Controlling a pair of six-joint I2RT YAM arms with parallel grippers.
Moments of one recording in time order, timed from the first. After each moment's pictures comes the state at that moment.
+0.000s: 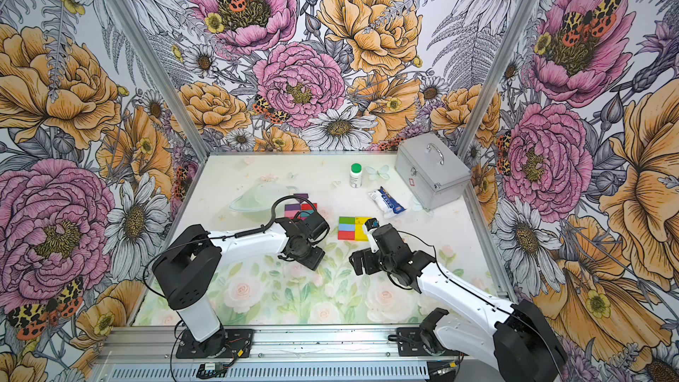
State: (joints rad) left arm -0.84 1.76 1.08 -0.73 -0.08 -0.32; right arm 0.62 1.06 0.52 -0.33 -0.13 0.35
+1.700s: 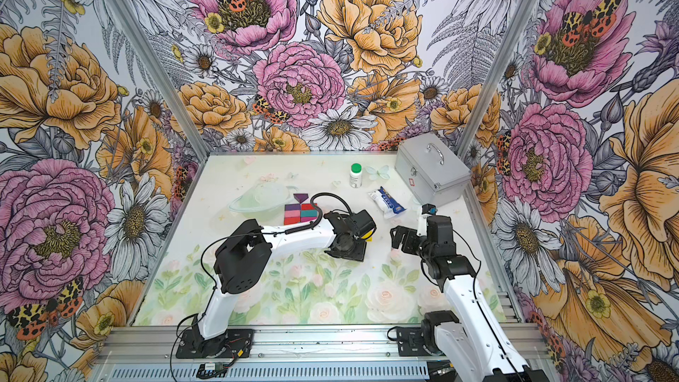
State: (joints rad) left arm -1.02 2.14 1.62 -0.83 -0.06 -0.79; right arm 0.06 0.83 0.53 -0.43 -0.25 0.35
